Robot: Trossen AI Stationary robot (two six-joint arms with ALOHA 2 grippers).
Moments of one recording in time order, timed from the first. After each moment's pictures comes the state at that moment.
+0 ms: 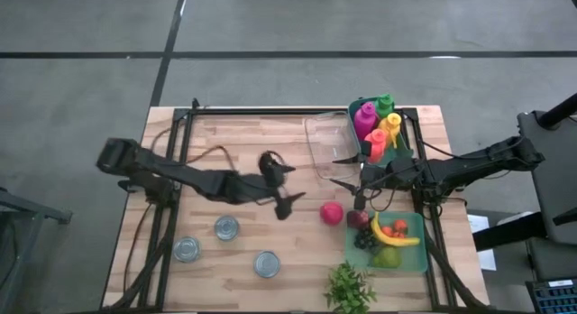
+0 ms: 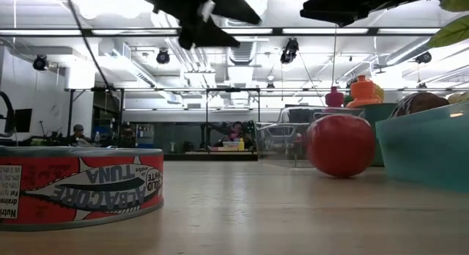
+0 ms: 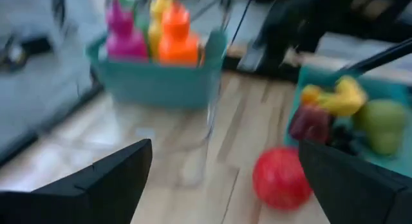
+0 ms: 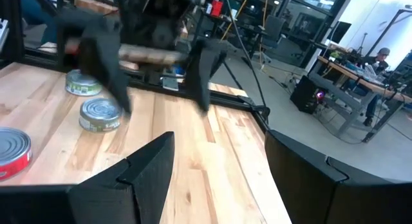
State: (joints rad) left arm -0.18 1.55 0.97 0.18 -0.49 -0.20; right arm 0.17 0.97 0.56 0.26 0.37 -0.24
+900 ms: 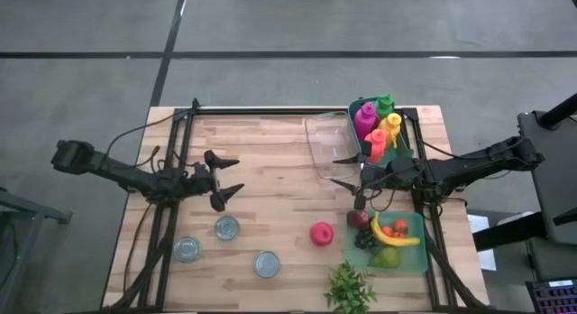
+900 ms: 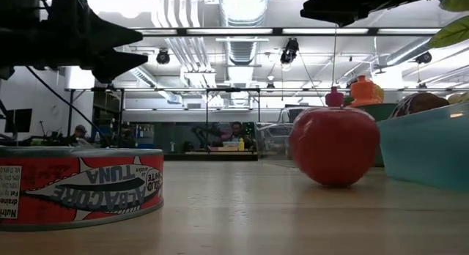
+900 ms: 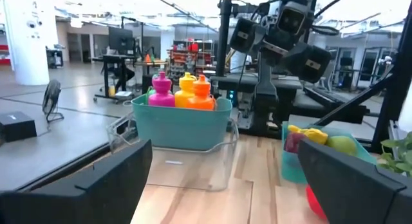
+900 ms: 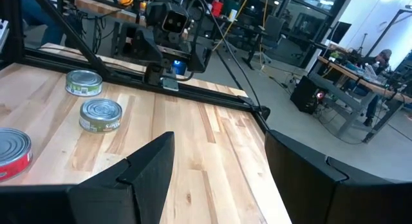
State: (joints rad) left arm -0.18 0.83 0.00 0.93 -0.41 -0.02; right arm 0.17 0.96 0.56 0.26 0.37 -0.24
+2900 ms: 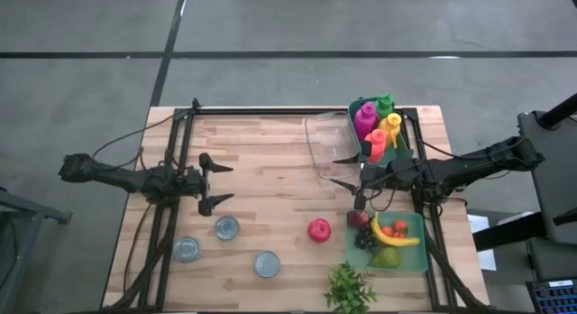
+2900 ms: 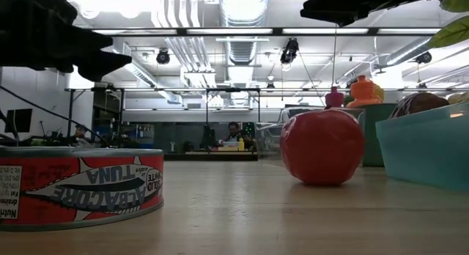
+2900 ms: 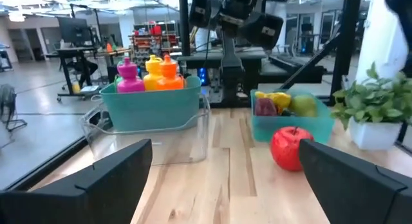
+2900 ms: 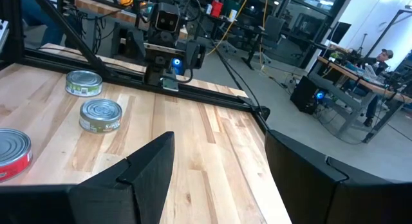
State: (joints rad) left arm -0.17 0.30 0.01 0.30 -0.25 0.05; right arm 0.17 0.96 0.56 0.27 0.37 -0.24
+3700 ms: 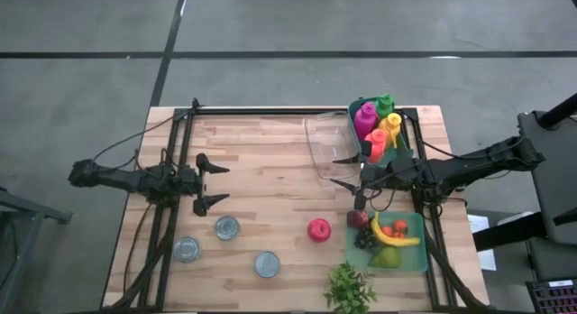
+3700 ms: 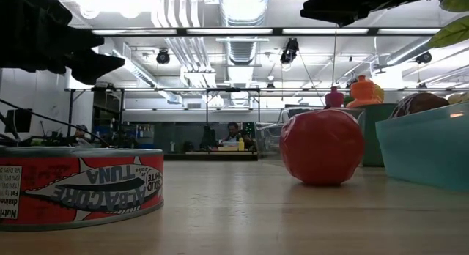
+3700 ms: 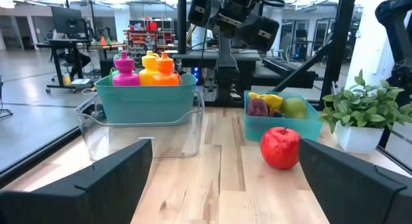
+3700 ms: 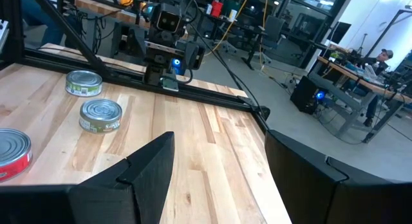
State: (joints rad) left arm -0.18 0.10 0.00 0.10 -0.24 -0.01; right arm 0.17 0.96 0.56 0.27 0.37 -0.24
